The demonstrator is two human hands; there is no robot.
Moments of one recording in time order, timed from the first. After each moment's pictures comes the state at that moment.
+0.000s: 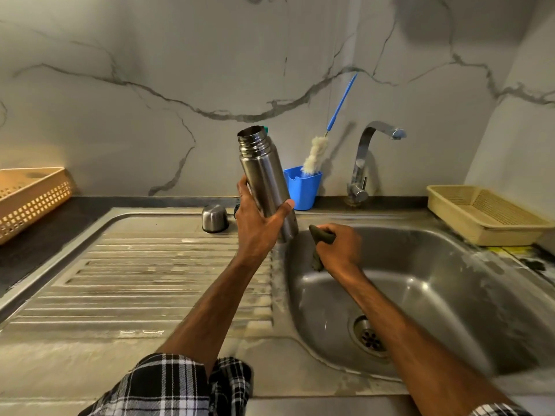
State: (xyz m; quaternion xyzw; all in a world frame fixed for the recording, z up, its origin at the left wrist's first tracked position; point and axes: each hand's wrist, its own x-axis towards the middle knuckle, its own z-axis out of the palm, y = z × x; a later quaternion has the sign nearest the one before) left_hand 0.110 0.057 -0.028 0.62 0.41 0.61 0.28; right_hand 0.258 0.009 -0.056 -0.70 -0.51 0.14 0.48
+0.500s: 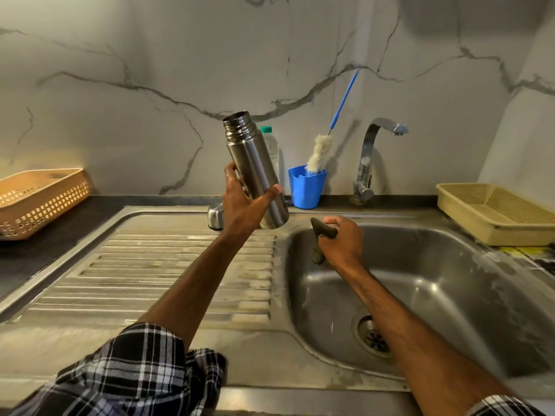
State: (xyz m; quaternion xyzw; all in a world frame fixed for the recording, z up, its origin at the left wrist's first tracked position) left_hand 0.090 0.067 -0.004 0.62 0.43 0.60 0.27; right_hand 0.273 0.020 -0.061 -0.67 -0.52 0.16 0.51
